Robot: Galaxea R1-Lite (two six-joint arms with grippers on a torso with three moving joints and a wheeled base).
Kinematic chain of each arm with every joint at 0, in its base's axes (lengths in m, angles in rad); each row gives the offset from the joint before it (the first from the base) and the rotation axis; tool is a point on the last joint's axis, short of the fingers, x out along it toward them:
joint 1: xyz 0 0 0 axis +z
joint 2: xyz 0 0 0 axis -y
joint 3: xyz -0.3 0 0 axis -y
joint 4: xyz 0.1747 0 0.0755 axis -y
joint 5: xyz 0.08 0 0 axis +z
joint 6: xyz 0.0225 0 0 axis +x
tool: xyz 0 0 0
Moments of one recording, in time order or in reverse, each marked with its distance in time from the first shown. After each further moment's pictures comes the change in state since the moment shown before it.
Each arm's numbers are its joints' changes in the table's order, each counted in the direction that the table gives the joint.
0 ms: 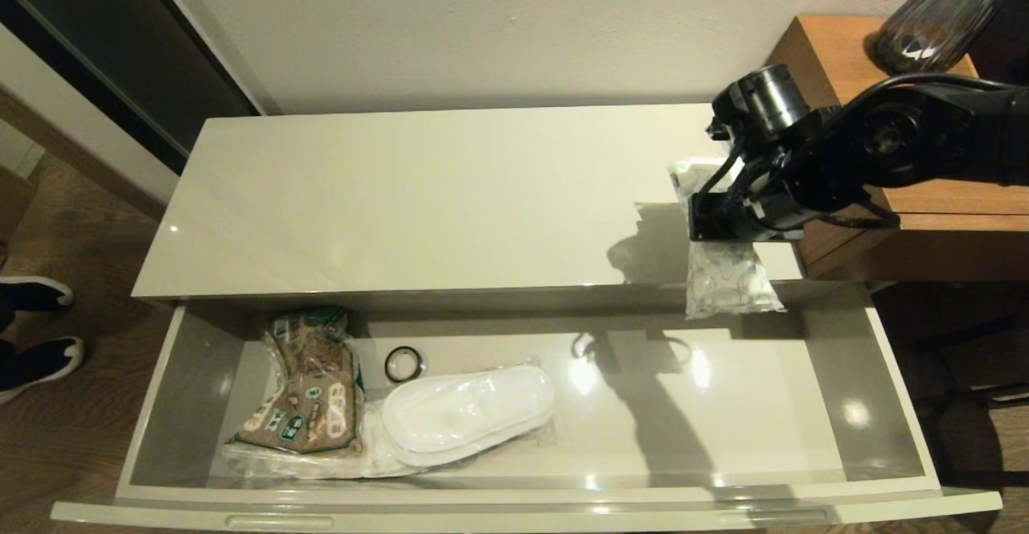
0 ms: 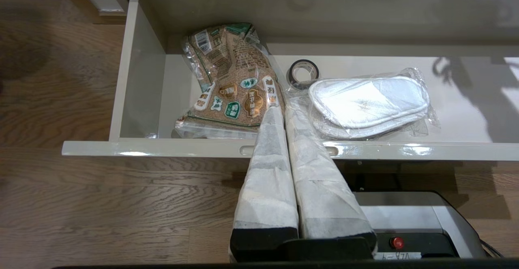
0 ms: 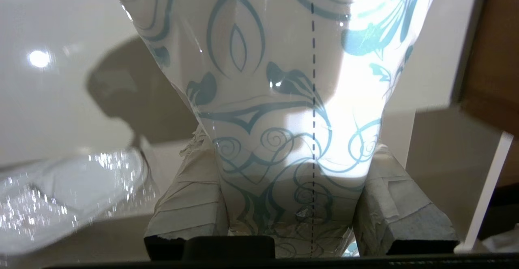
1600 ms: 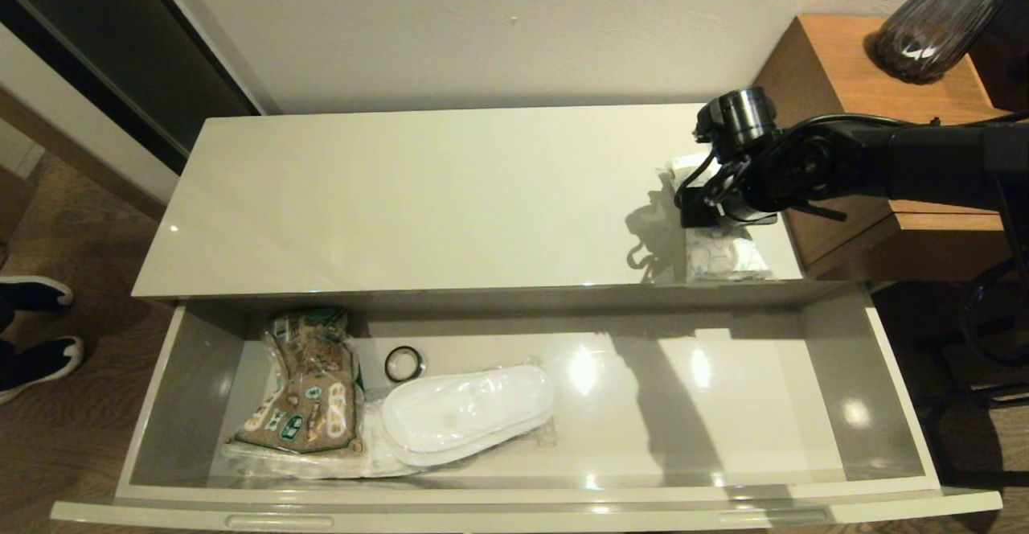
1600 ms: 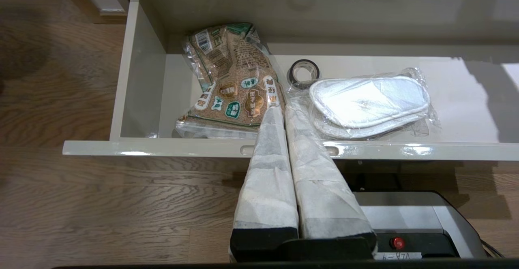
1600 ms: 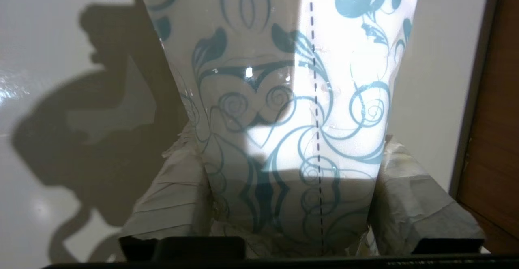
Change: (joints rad) left arm 0.000 0.000 0.000 0.000 0.000 0.000; right arm -0.094 -0.201 0.160 0.157 -0.046 -0.133
